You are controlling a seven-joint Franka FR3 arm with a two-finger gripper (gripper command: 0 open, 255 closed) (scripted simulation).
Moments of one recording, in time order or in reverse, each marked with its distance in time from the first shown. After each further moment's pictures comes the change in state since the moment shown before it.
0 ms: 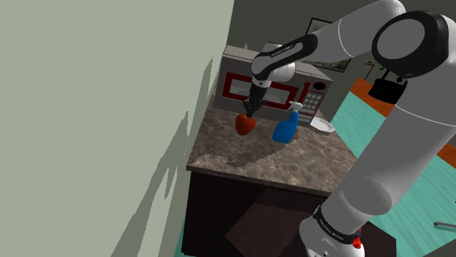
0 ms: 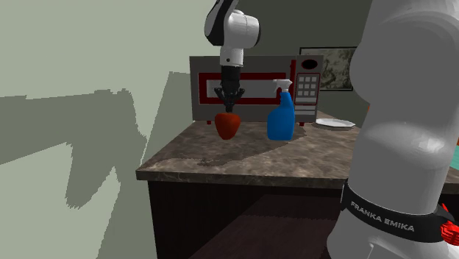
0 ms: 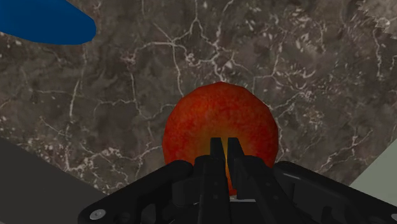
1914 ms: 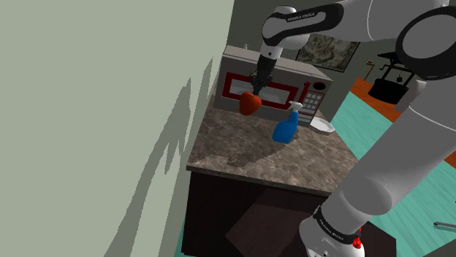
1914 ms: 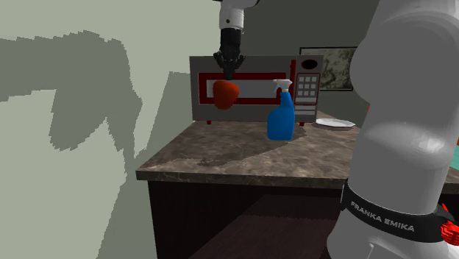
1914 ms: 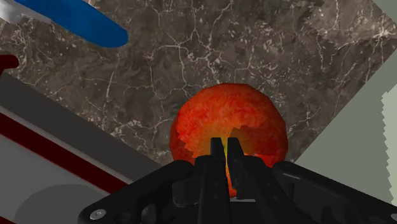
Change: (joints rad) arm 0.003 -0.116 0.001 0.196 -0.038 -0.308 0.038
